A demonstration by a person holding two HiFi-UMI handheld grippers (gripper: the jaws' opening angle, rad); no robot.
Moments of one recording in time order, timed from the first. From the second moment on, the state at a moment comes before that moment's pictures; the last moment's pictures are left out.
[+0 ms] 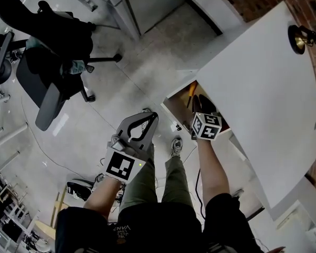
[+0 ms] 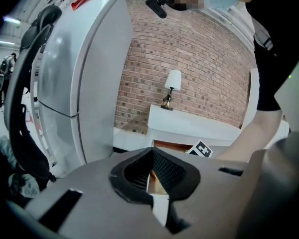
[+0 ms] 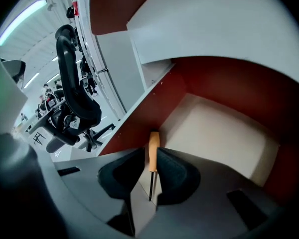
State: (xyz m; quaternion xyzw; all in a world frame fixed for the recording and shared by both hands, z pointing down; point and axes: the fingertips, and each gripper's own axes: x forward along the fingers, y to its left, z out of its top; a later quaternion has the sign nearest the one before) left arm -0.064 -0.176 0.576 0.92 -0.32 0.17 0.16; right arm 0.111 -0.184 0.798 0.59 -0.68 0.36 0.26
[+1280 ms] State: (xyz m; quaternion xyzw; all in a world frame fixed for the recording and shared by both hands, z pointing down) left arm -0.007 -0.031 0.435 0.91 -0.38 0.14 0.11; right arm 0.113 -0.022 0.488 0.53 -0.82 0.20 0.08
